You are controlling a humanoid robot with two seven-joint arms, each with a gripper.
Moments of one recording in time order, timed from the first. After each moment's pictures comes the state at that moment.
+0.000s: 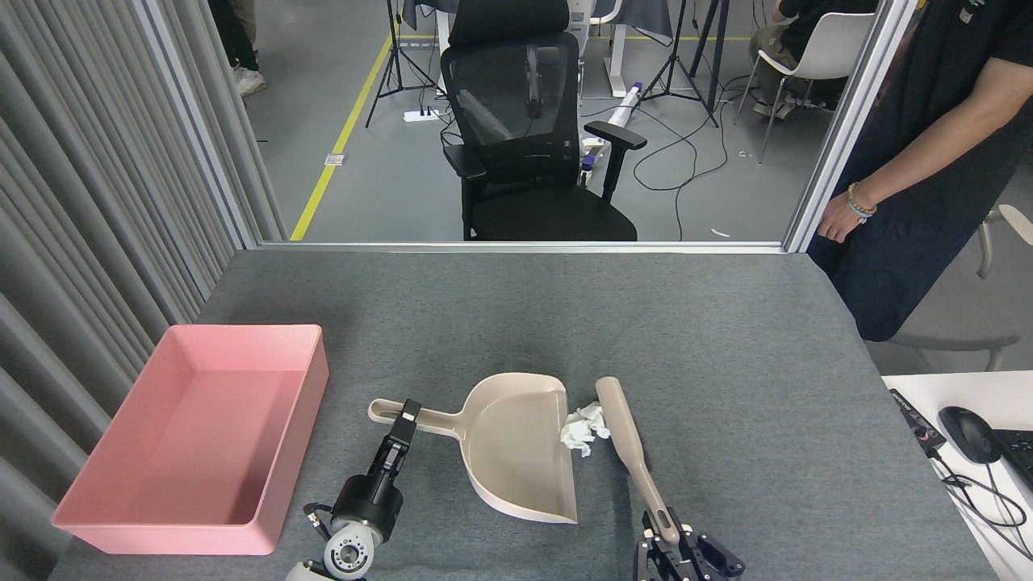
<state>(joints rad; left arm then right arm) -0.38 -0.13 0.14 -0.73 -0.58 -0.53 -0.03 0.14 0.09 0.03 -1.40 1.50 -0.22 -0.06</state>
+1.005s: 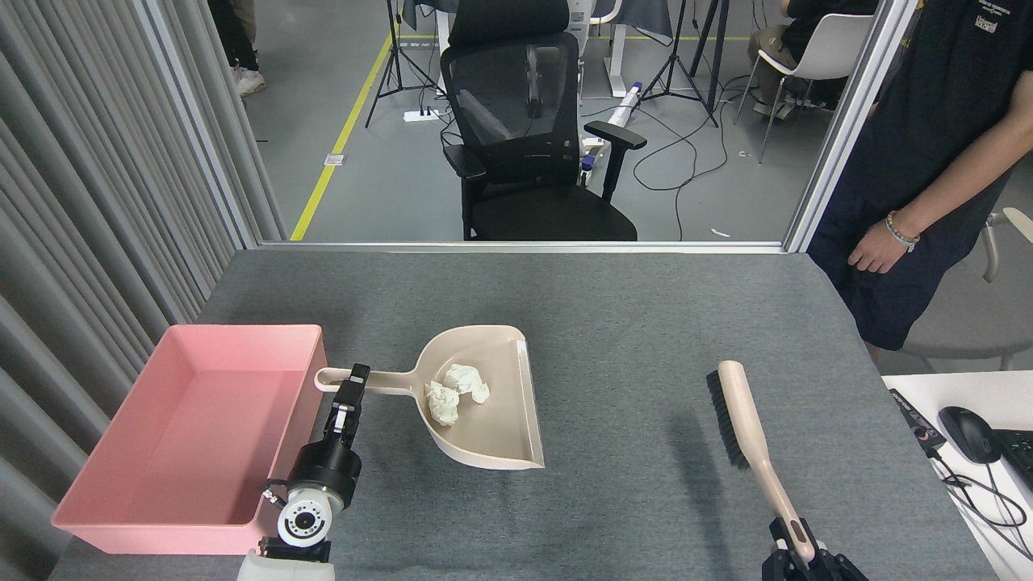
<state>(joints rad) -0.33 -0.13 0.21 -1.06 -0.43 -0.29 -0.15 0.25 -0.02 -0.27 -1.52 1.28 -0.41 -0.11</state>
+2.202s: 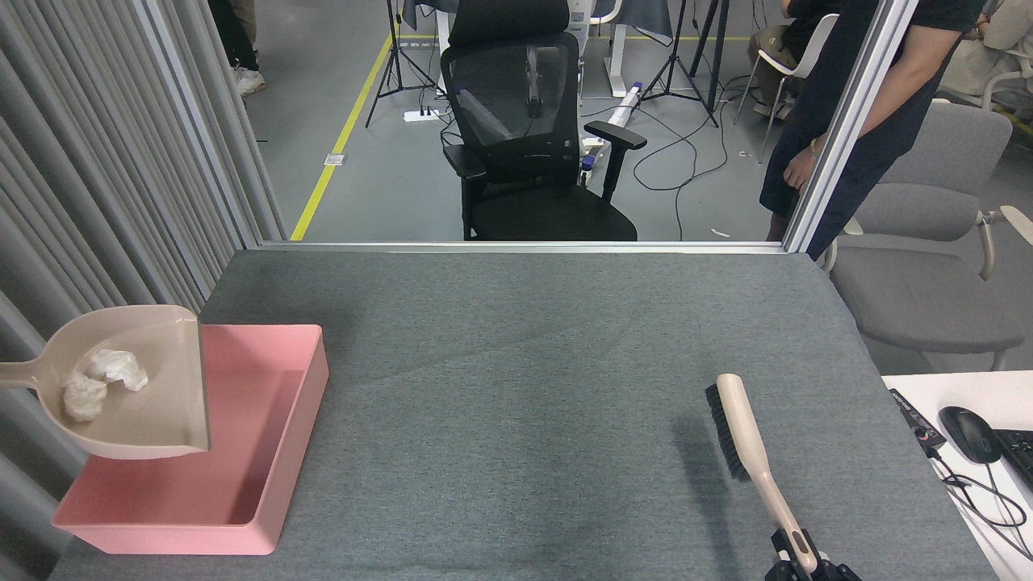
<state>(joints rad) -0.31 0.68 0.26 -0.82 0.00 -0.42 -0.24 0.27 -0.03 -0.28 -1.51 1.28 -0.43 -0.11</state>
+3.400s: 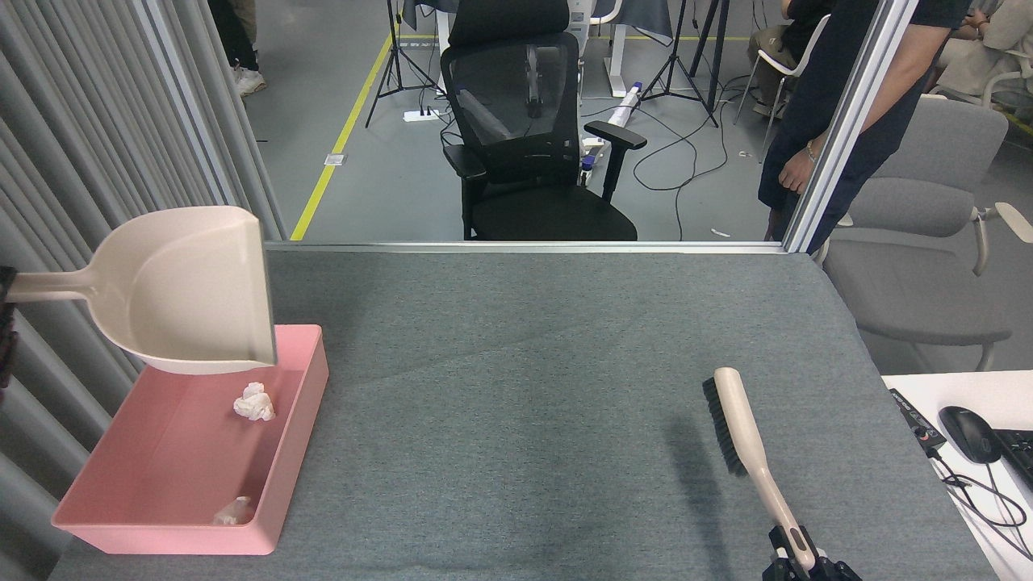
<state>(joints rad) -0.30 0.54 0.27 -1.29 0.19 -0.08 -0.27 0.27 -0.02 -0.28 -1.54 1.28 -0.44 -0.11</state>
